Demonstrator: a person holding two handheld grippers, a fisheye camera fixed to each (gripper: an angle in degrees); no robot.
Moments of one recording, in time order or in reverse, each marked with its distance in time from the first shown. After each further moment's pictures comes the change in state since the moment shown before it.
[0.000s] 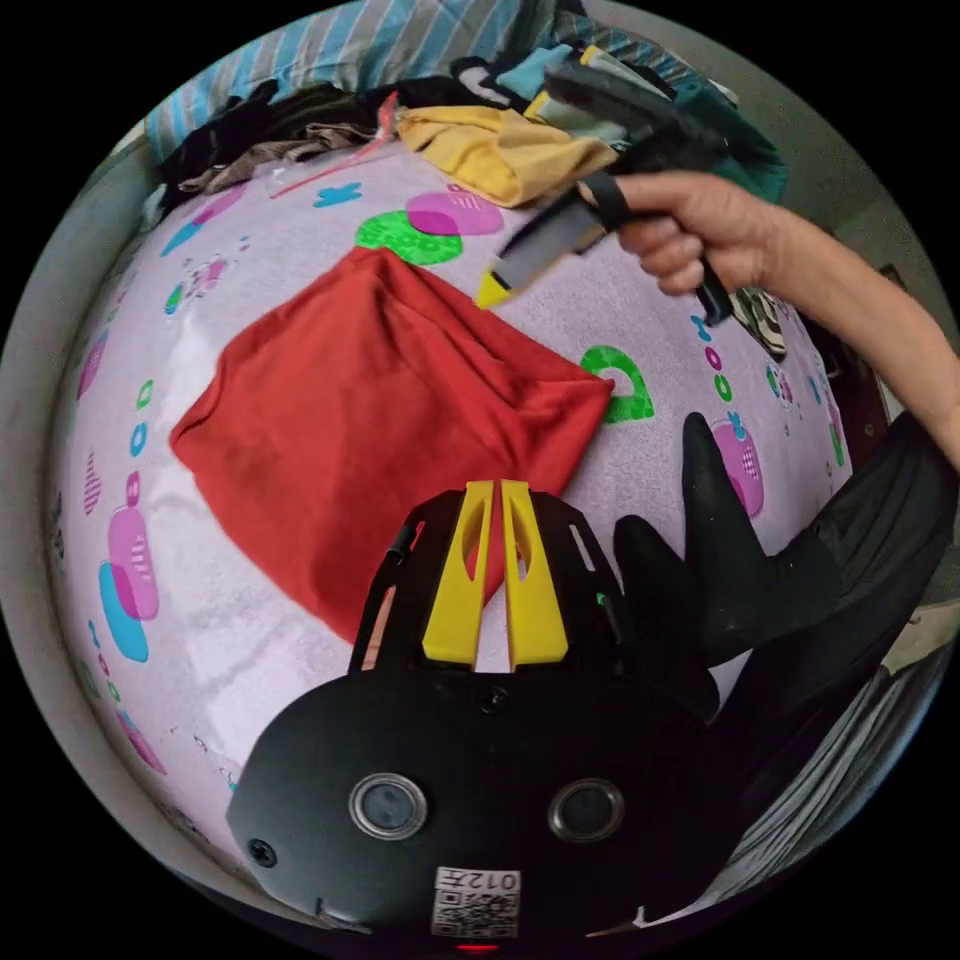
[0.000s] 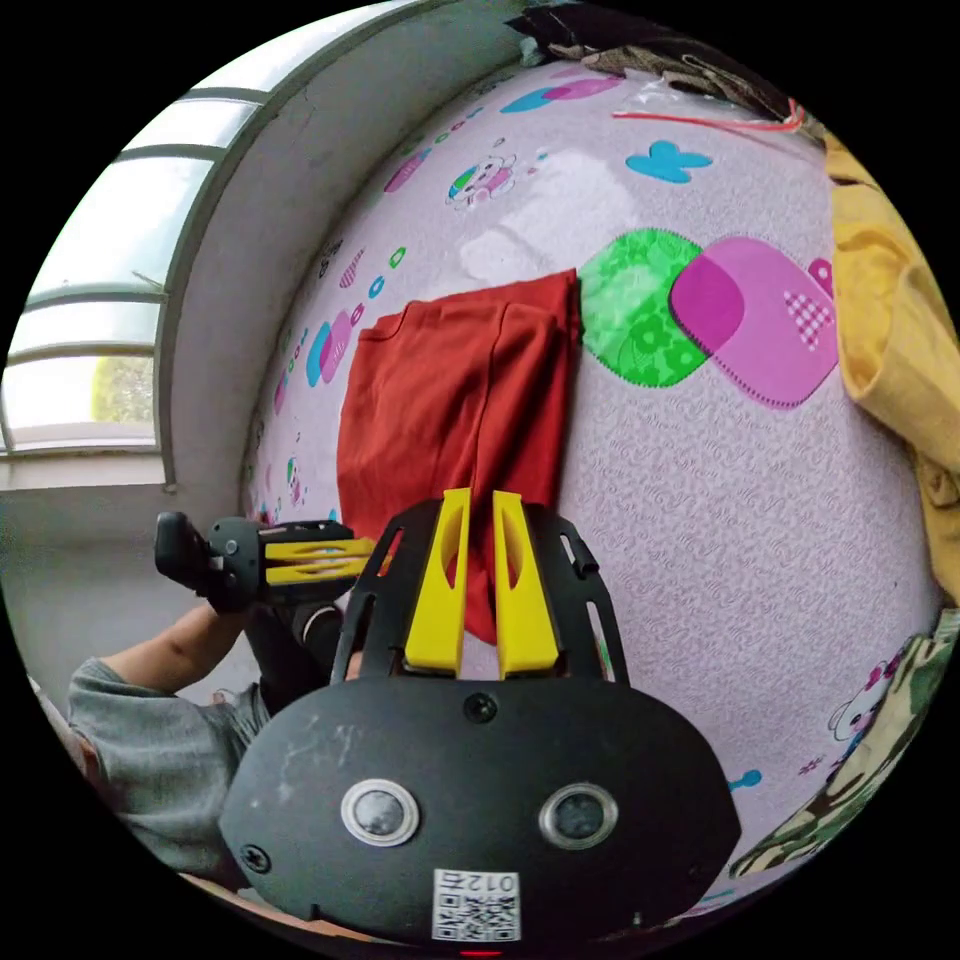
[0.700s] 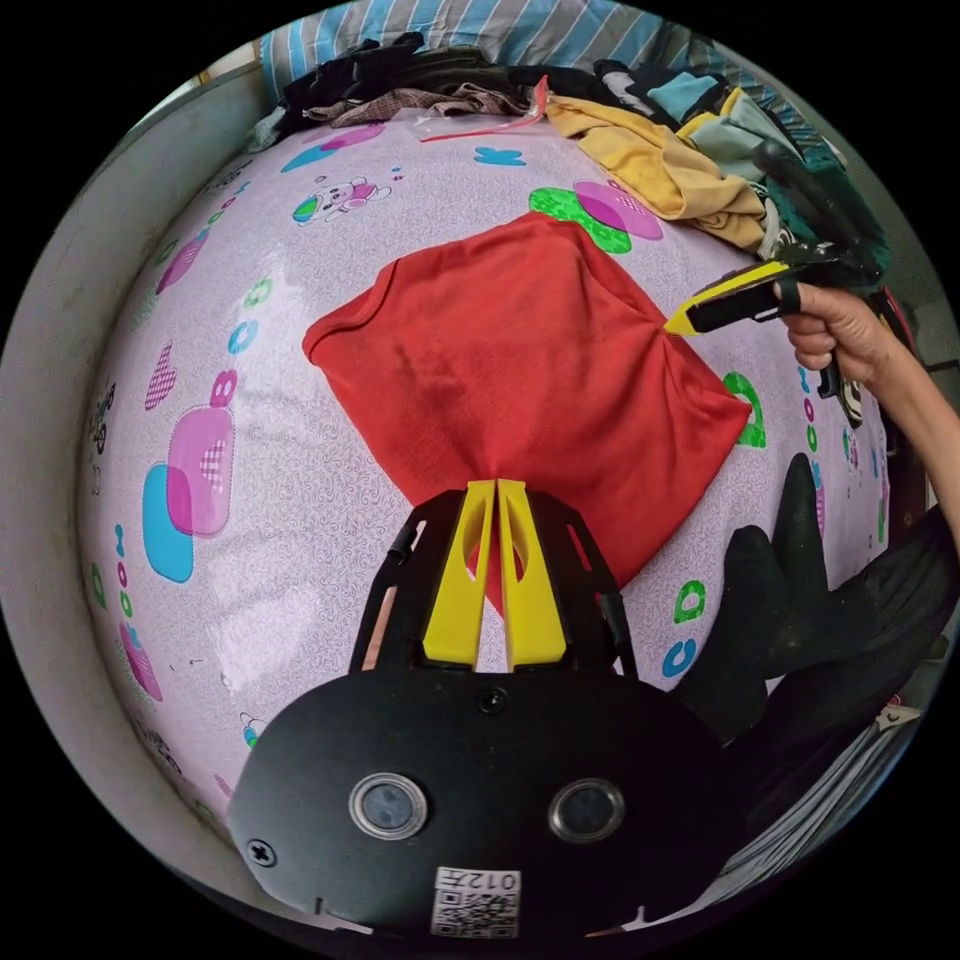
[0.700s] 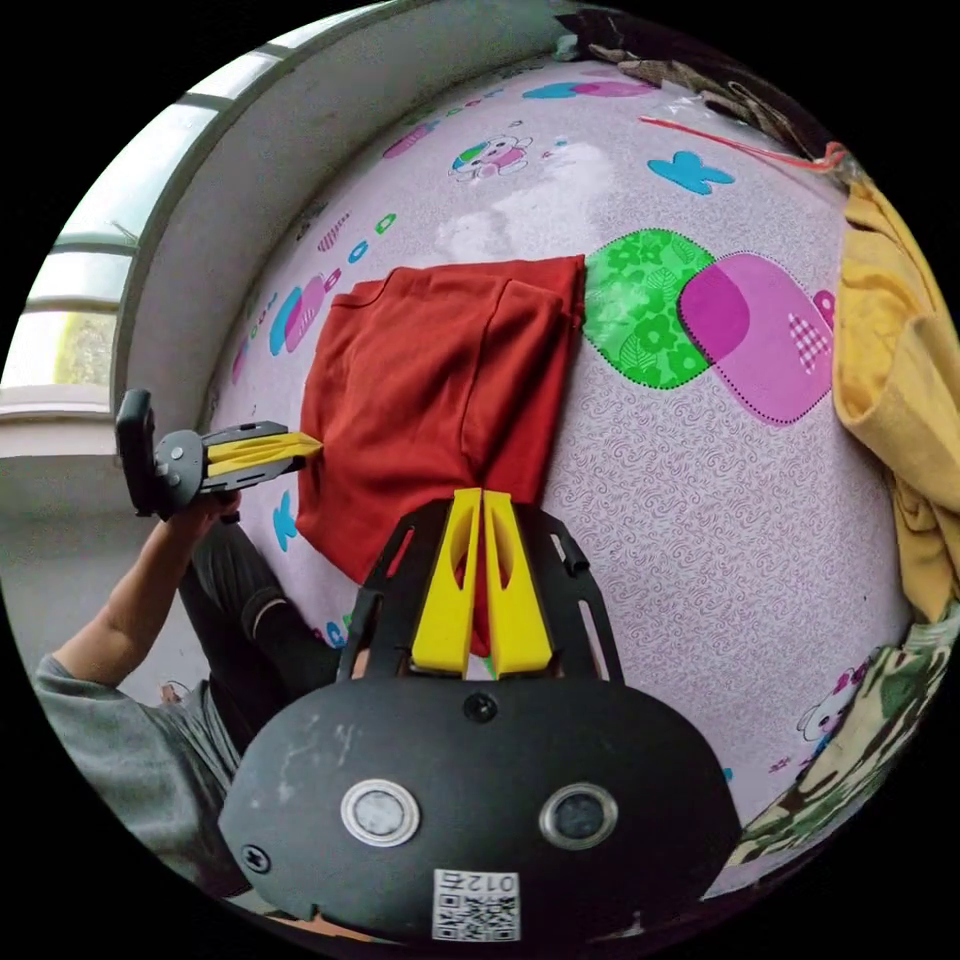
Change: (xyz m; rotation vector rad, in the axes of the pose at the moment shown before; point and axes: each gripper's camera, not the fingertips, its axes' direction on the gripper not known) left arm -0.051 0.001 -0.006 -0.078 -0.085 -0.162; right arm 0.005 -0.022 0.001 0.016 0.138 -0.054
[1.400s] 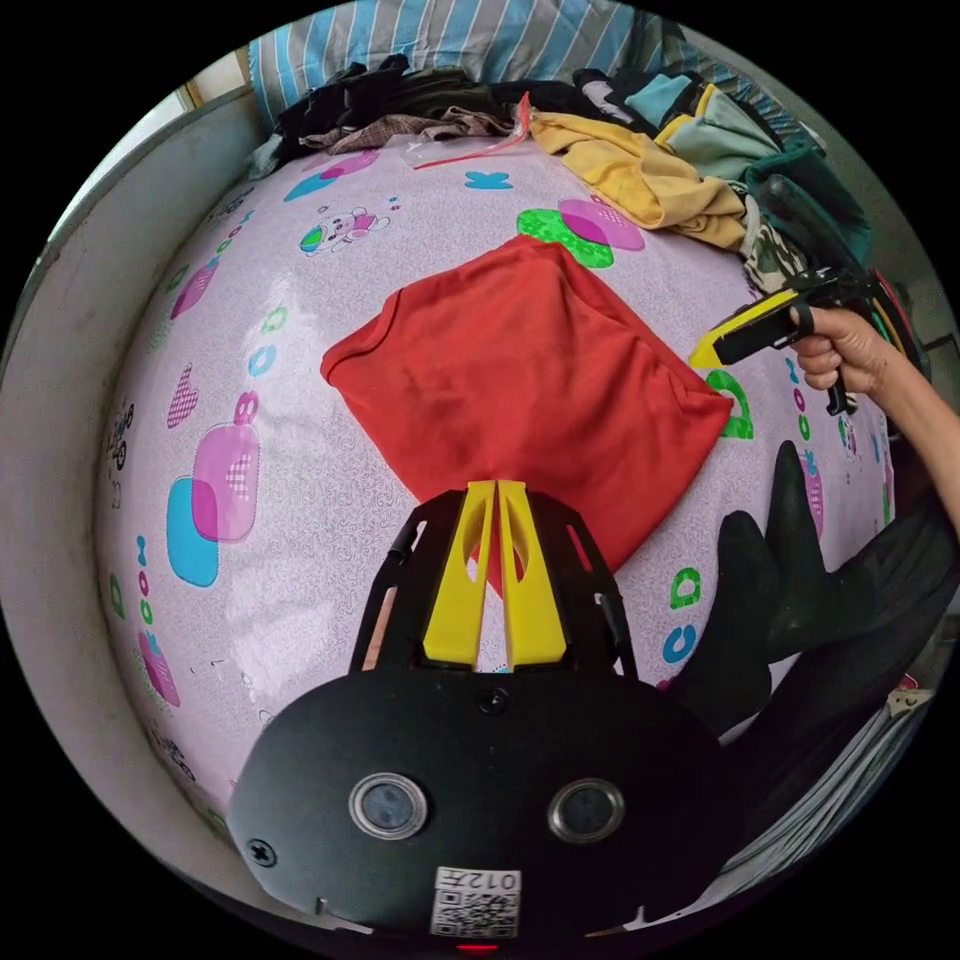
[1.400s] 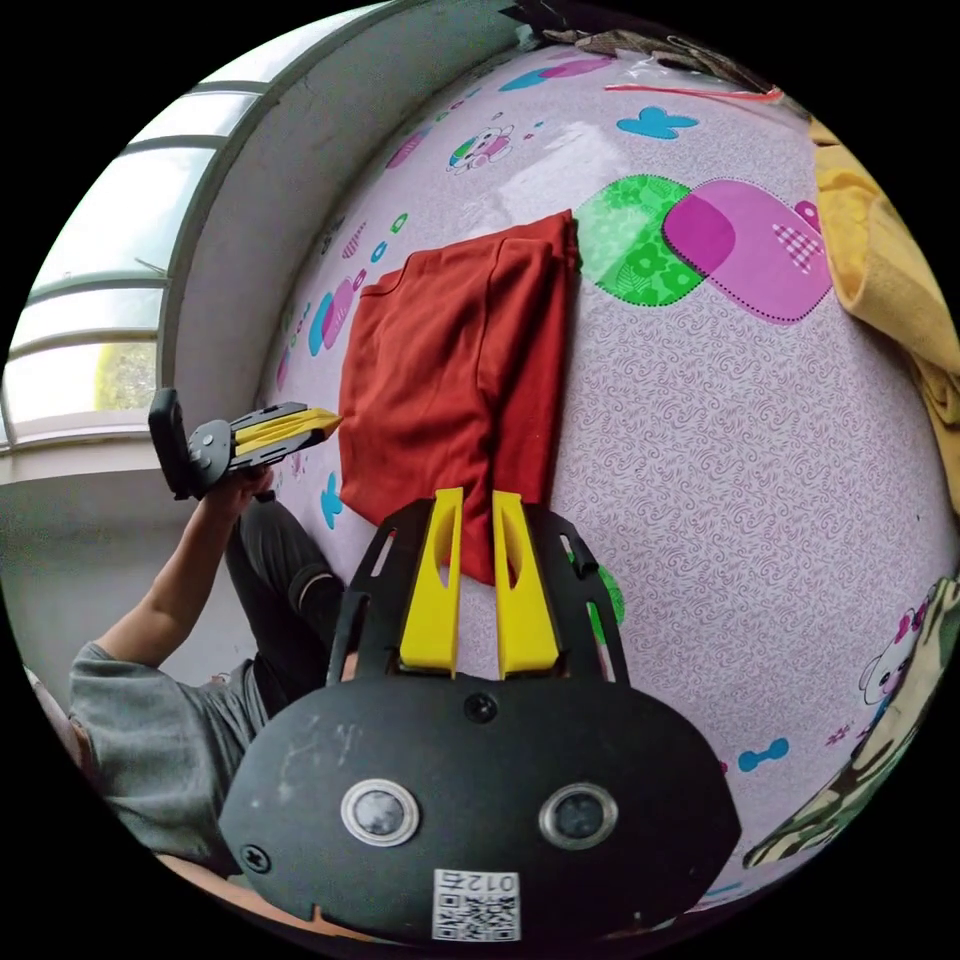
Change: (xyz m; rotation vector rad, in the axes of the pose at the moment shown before) left arm 0.032 0.007 -0.037 0.050 -0.034 0.040; right arm 0.019 0.025 0.007 -0.045 -0.116 0.031
